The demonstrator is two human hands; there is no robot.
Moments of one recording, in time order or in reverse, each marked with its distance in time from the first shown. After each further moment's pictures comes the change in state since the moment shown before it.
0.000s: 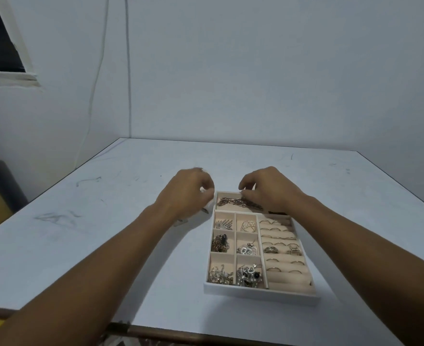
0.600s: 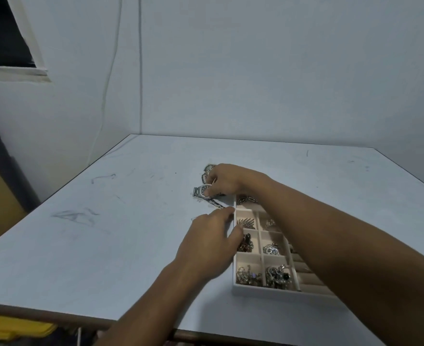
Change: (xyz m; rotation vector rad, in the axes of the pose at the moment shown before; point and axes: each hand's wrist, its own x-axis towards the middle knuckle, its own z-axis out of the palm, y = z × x) left_hand -0.081 0.018 0.025 -0.225 0.010 -0.120; right_hand 0.073 -0.089 0.034 0.079 -0.358 -0.043
